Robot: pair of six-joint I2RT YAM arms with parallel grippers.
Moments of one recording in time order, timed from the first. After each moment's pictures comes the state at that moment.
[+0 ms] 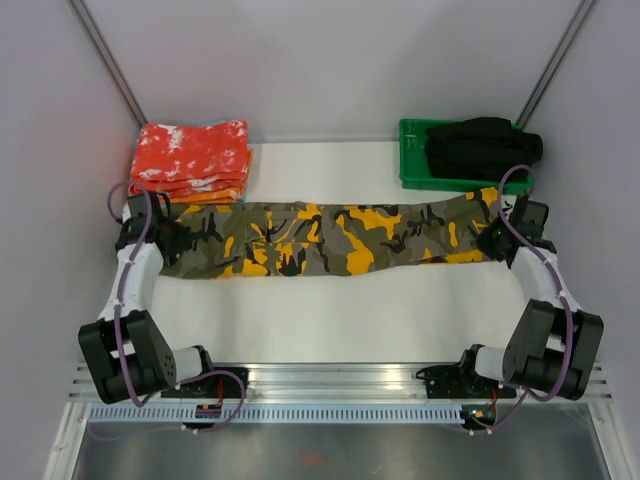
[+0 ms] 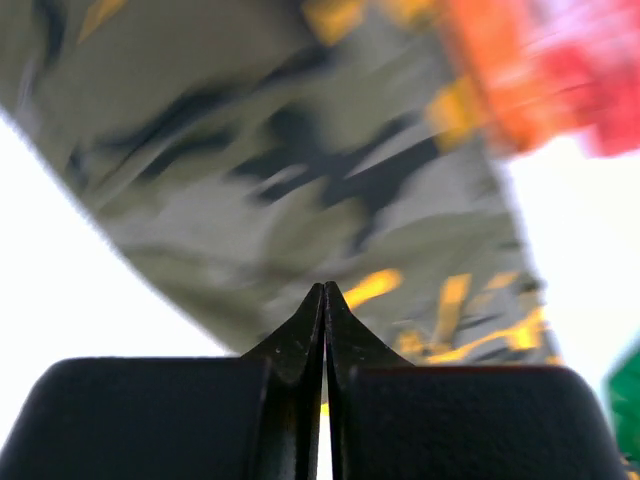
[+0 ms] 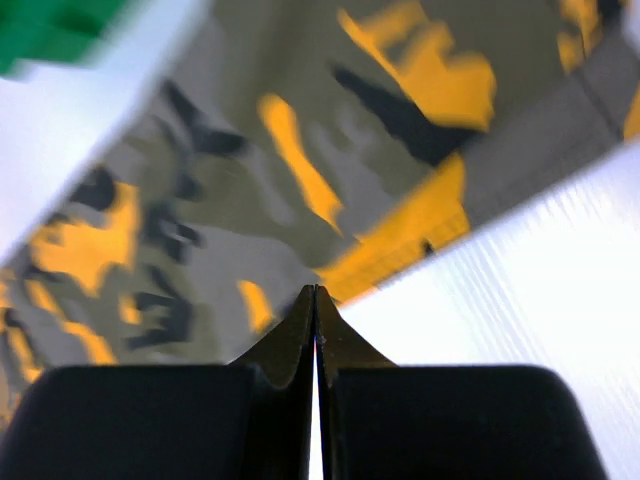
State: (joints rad) left arm 0.26 1.29 0.85 -0.50 -0.02 -0.83; right arm -0.31 1.33 0.75 -0.32 -0.17 0.50
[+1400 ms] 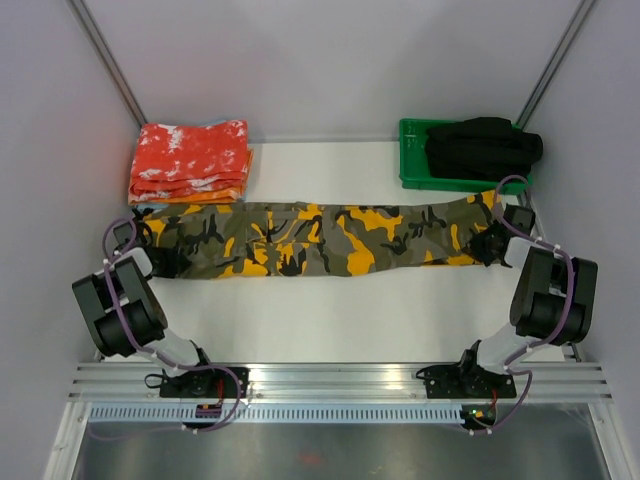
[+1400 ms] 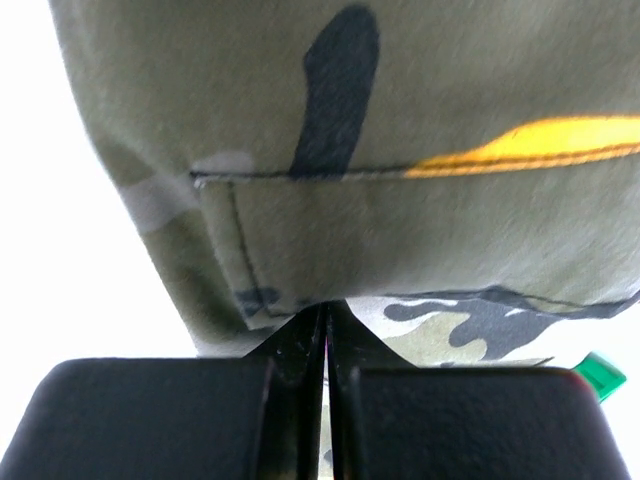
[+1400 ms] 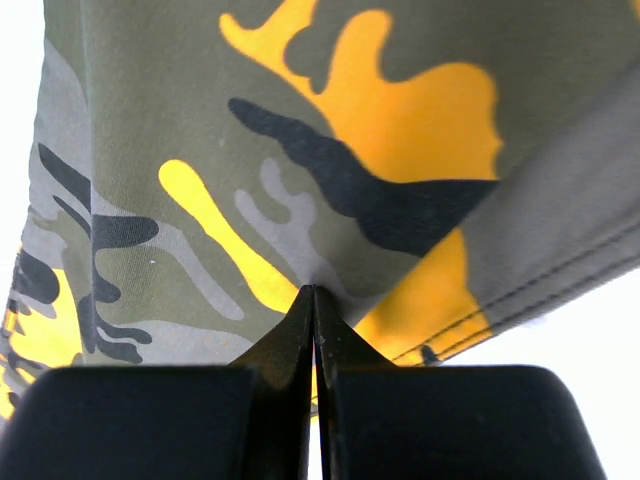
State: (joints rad) left arm 0.51 1.59 0.76 -0.27 0.22 -0.97; right arm -0.31 1.63 0.77 -0.11 -0.18 0.67
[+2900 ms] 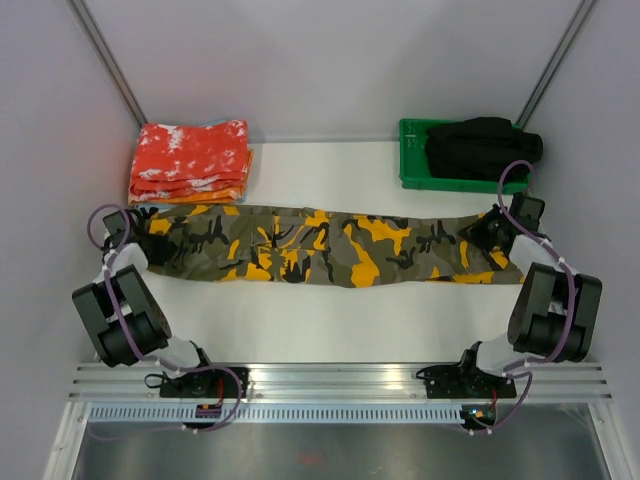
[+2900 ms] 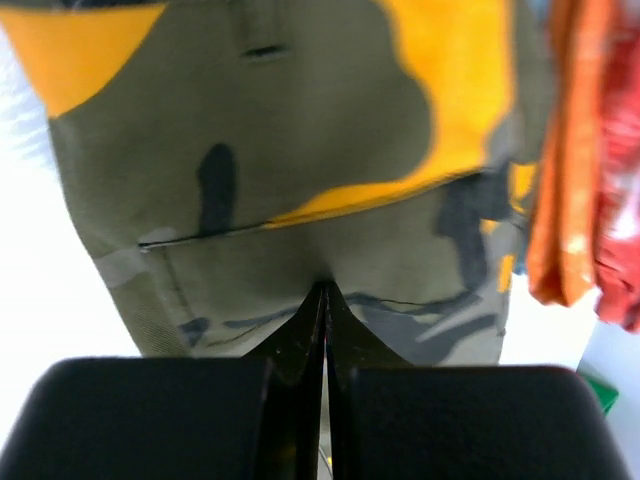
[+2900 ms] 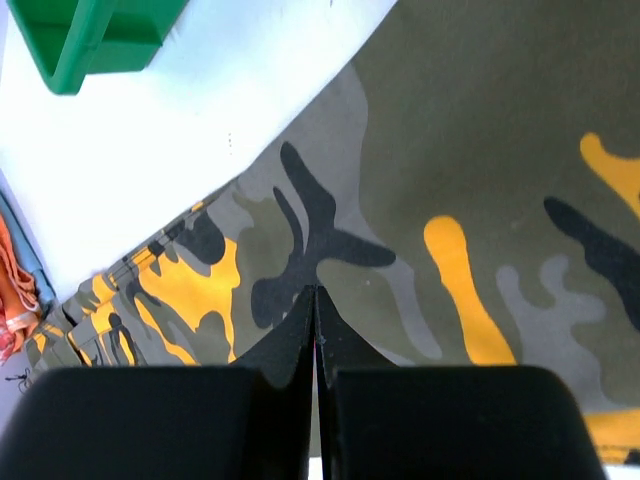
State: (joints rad) left arm 0.51 1.49 0.82 -0.25 0.15 -0.91; right arm -0.33 1.49 0.79 -0.13 -0.38 0.63
